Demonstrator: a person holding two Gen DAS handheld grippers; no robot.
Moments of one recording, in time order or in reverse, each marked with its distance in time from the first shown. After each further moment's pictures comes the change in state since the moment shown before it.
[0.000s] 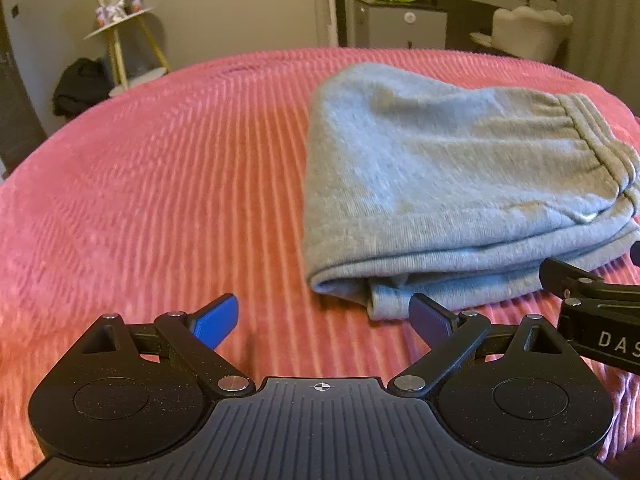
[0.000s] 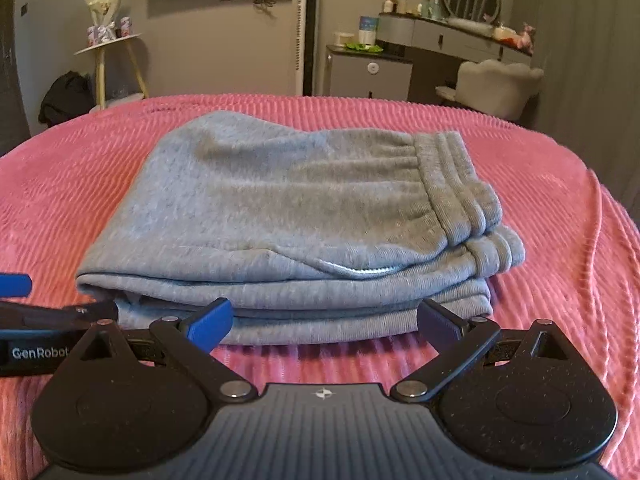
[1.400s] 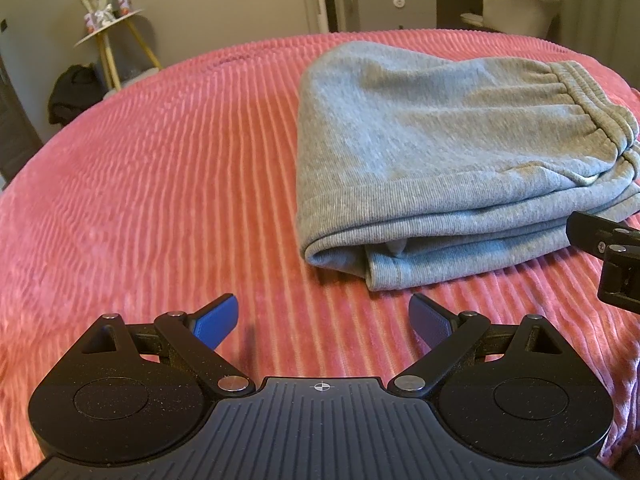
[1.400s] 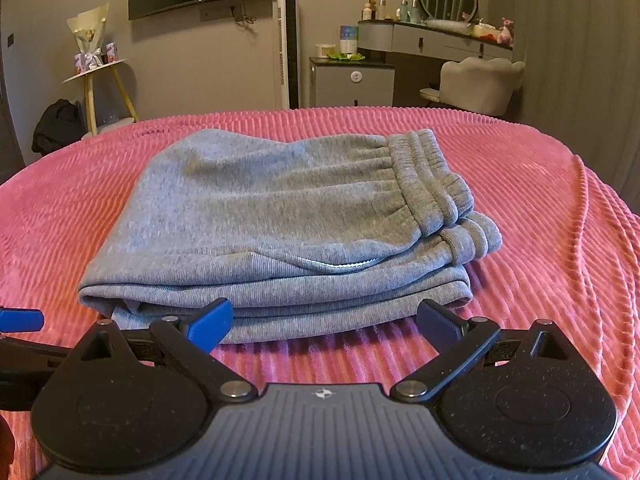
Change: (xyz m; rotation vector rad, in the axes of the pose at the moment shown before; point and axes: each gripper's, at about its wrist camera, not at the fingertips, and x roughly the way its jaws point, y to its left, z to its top) left arm 0.003 -0.004 -0.010 0.057 0.025 0.012; right arm -0.015 -0.010 -0.007 0.063 -0.043 -0.007
